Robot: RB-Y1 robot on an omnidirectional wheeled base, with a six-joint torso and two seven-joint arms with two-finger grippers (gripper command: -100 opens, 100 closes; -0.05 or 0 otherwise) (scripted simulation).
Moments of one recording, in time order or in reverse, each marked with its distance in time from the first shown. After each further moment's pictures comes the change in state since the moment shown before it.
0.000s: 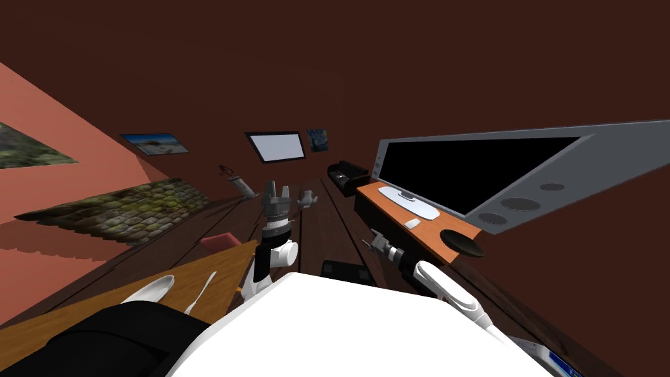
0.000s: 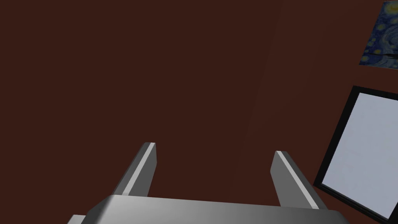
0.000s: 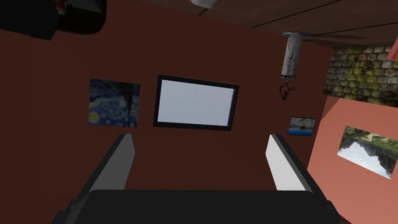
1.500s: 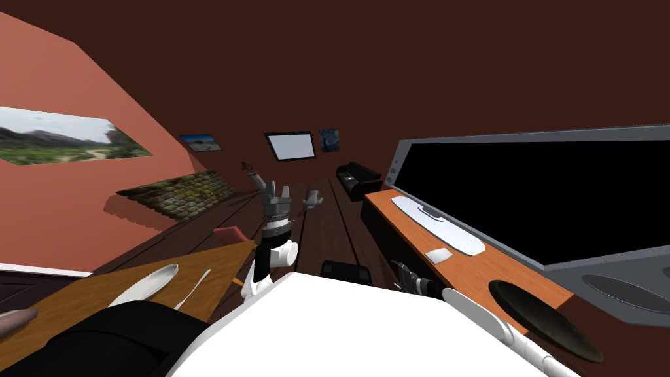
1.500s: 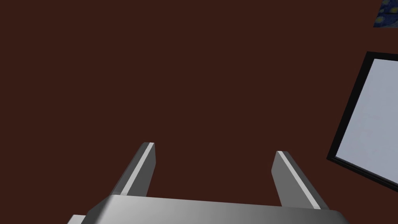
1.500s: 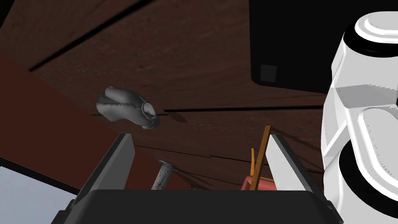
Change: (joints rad) left arm 0.000 0.000 0.000 0.000 0.000 0.000 0.000; right arm -0.027 -0.284 0.279 0.271 0.311 0.077 0.133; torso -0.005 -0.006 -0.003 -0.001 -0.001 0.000
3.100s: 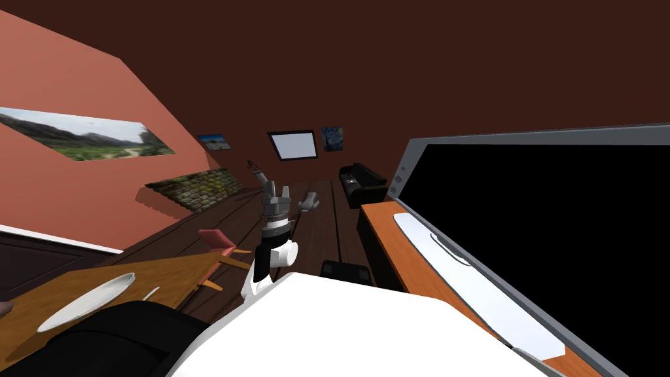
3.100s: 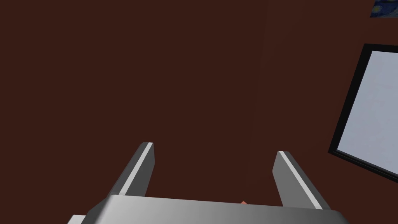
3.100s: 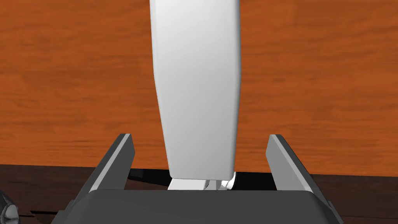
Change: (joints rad) left arm 0.000 0.000 0.000 0.000 0.000 0.000 0.000; right arm -0.001 -0.162 0.278 0.297 0.157 0.016 0.132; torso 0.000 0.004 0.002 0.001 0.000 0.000
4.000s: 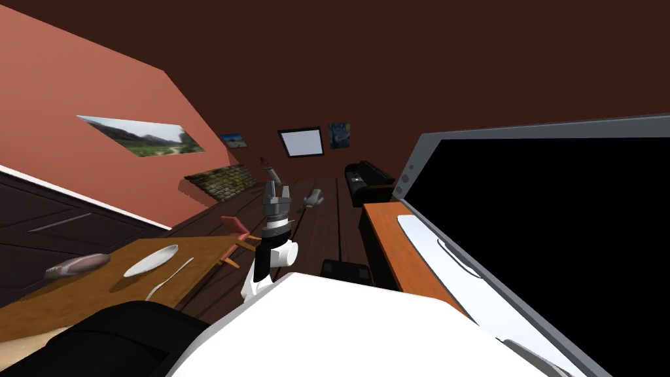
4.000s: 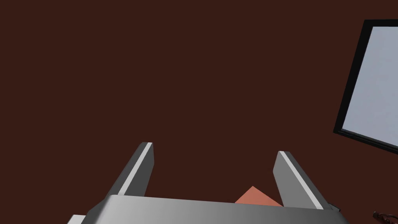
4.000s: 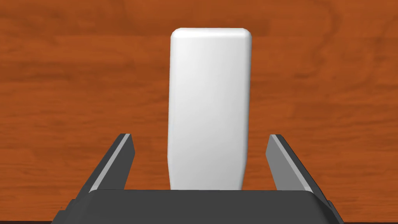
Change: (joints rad) left arm 0.000 0.000 0.000 0.000 0.000 0.000 0.000; right arm -0.057 0.070 0.021 0.152 -0.090 -0.053 0.061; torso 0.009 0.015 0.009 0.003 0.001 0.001
